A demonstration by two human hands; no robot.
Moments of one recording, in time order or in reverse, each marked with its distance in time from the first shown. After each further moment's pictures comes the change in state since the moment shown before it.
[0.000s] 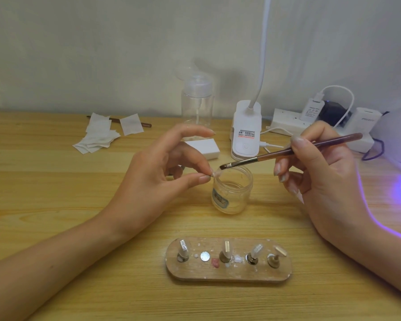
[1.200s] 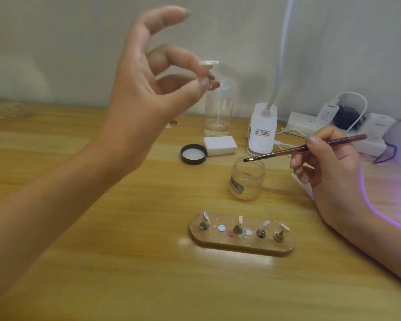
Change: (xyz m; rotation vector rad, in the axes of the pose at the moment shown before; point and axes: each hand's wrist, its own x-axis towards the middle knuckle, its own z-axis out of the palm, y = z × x) left_hand 0.016 0.077 -0.041 -0.114 0.219 0.188; right_hand 0.003 0.003 -0.006 0.022 0.059 0.011
